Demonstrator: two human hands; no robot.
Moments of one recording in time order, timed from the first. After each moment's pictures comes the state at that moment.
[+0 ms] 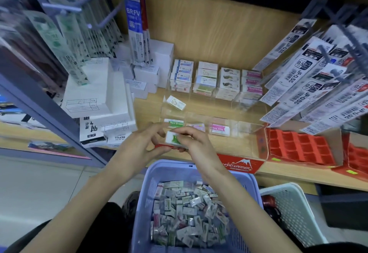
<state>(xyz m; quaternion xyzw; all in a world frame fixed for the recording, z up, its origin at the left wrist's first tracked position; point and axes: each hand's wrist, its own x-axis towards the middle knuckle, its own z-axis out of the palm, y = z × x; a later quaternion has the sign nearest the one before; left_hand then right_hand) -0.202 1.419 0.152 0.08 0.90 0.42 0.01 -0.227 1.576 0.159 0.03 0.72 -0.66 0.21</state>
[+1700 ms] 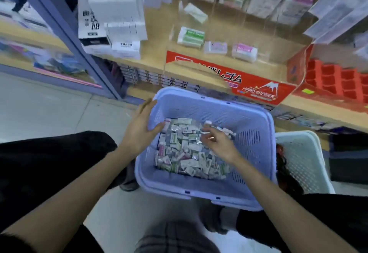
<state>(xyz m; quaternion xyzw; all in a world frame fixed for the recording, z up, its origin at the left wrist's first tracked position) -0.084 1.432 -0.010 -0.10 0.89 0.44 0.07 -0.126 1.671 -0.039 -0.04 0.85 -0.42 0.32</state>
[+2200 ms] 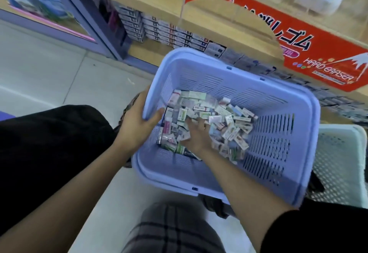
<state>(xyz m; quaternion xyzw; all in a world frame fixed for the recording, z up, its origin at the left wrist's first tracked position) -0.062 1.433 -0.065 -0.24 0.82 0.52 0.06 -0.098 1.612 -0.181 -0.09 0.89 -0.17 0.42</state>
